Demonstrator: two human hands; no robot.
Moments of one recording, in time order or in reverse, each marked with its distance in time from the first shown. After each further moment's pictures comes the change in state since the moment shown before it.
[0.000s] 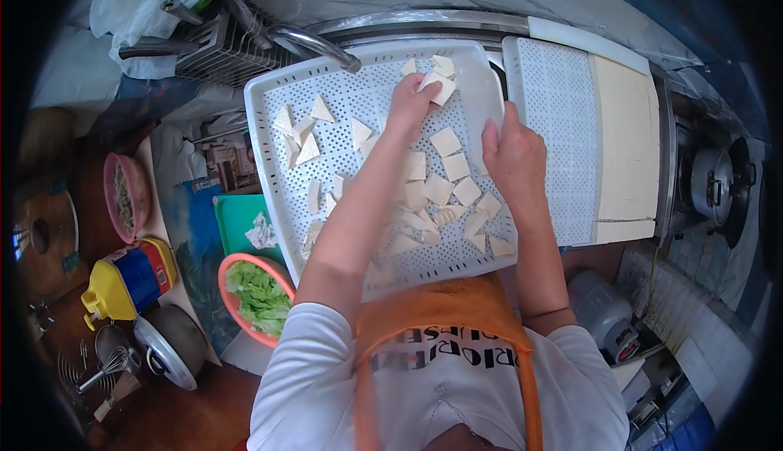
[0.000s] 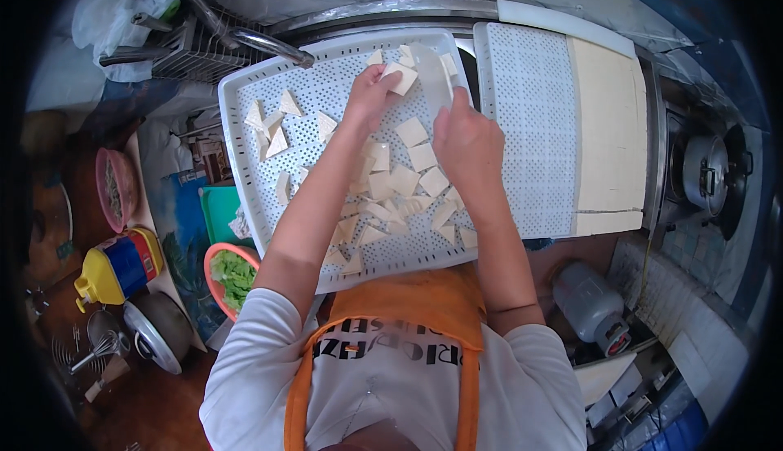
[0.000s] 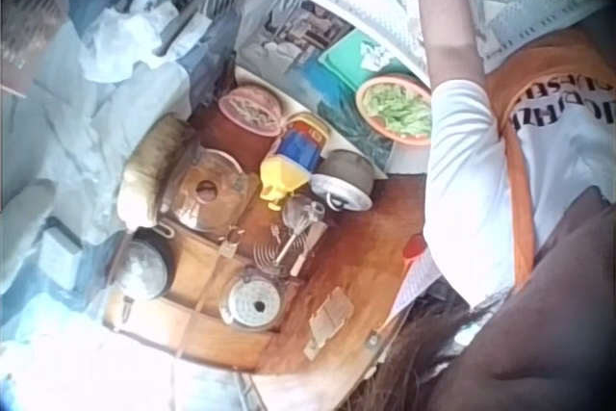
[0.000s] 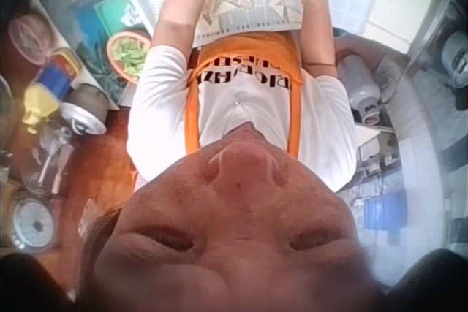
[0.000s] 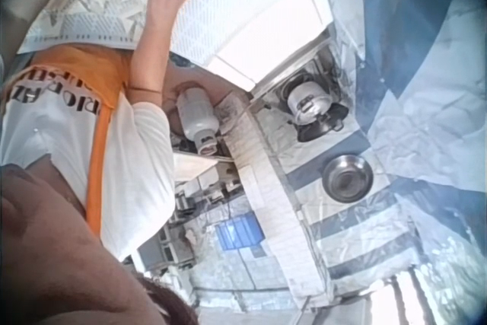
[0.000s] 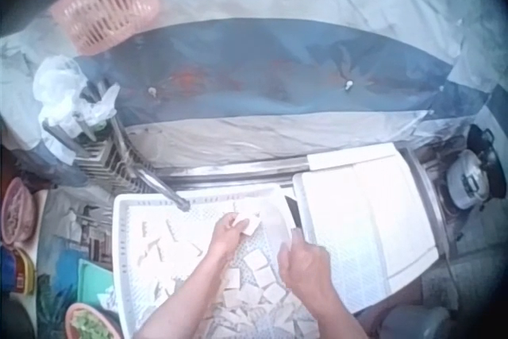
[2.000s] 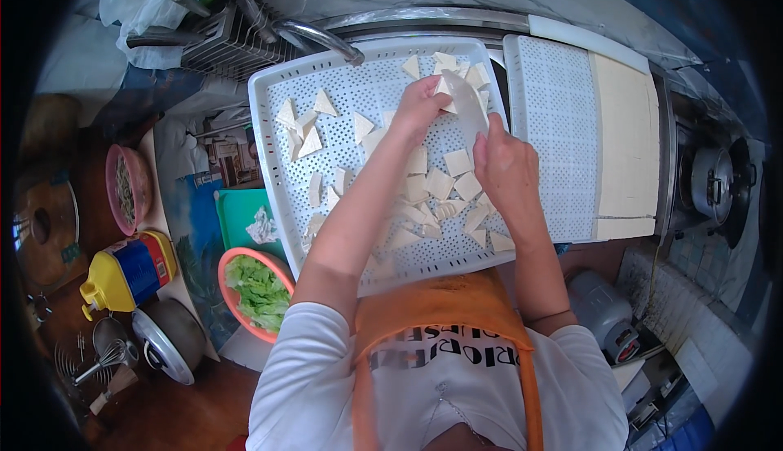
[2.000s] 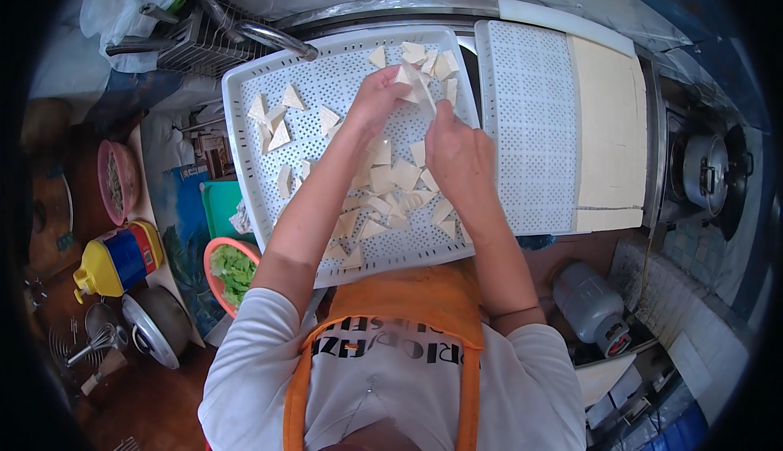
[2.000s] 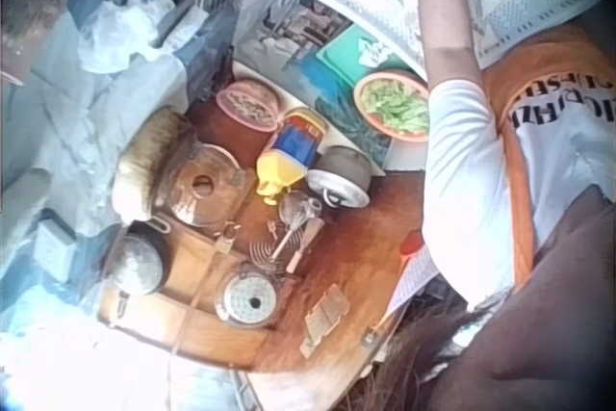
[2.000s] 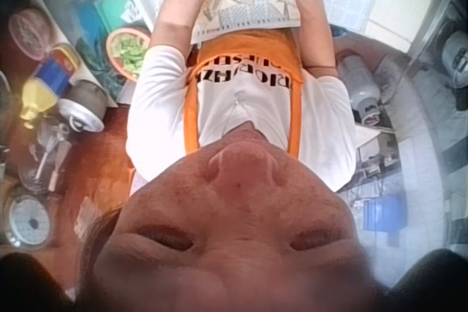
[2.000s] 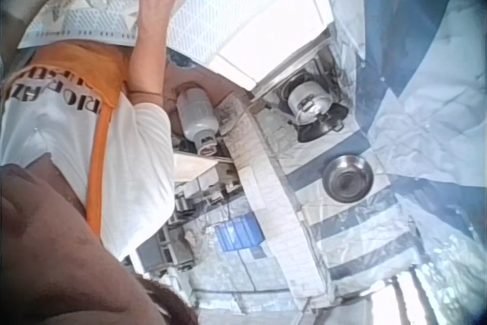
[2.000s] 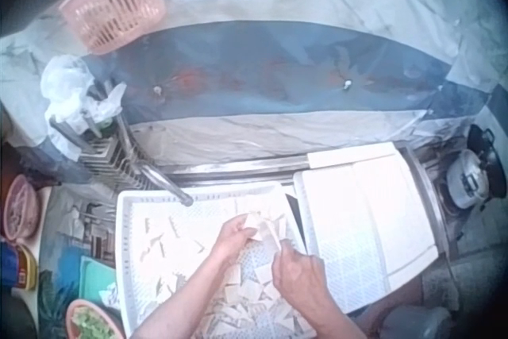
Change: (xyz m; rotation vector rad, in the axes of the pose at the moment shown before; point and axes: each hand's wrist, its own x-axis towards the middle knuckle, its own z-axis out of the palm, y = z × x) left_hand -0.027 0.009 0.010 -0.091 -0.158 0.016; right_hand -0.021 -0.011 -0.005 -0.040 -0.087 -0.108
